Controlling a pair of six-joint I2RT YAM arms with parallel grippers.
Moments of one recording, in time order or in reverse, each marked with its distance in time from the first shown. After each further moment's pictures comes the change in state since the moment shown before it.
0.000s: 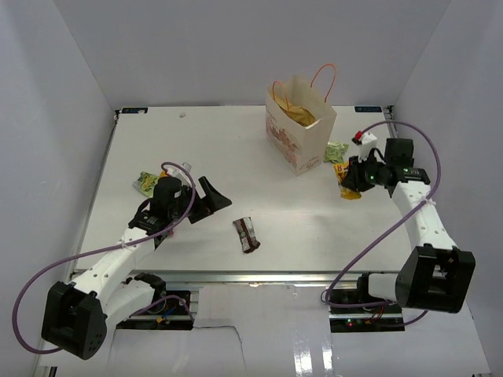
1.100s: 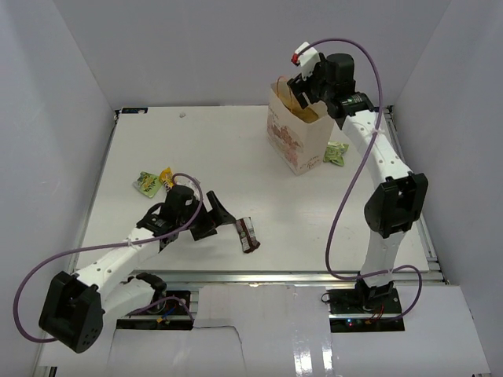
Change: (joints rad) left arm -0.086 0.018 -0.047 -0.118 -0.011 -0.089; right arm 0.390 0.647 1.050 0.243 0.364 -0.196
